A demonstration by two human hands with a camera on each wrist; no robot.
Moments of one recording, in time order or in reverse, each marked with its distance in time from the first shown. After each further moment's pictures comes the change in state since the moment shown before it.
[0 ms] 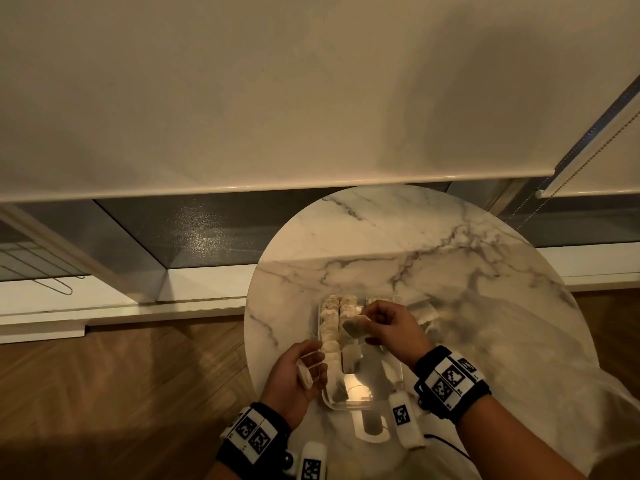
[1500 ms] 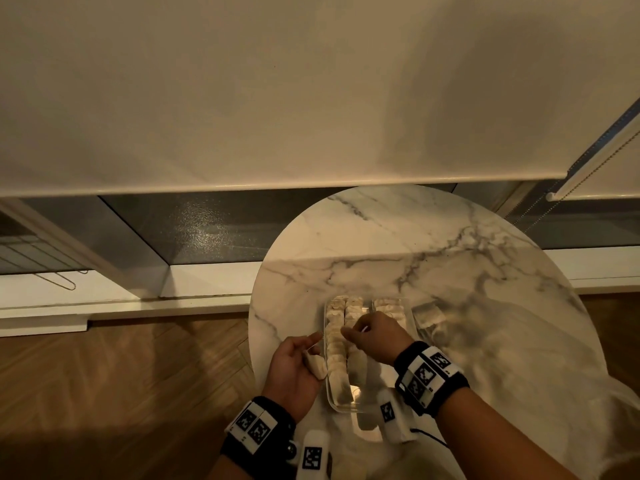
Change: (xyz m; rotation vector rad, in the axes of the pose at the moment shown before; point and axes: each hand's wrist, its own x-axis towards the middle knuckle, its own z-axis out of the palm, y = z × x) left_hand -0.007 0.017 0.011 -0.134 -0.005 0.008; right_hand 0.023 0.000 0.030 -0.668 -0.080 0.123
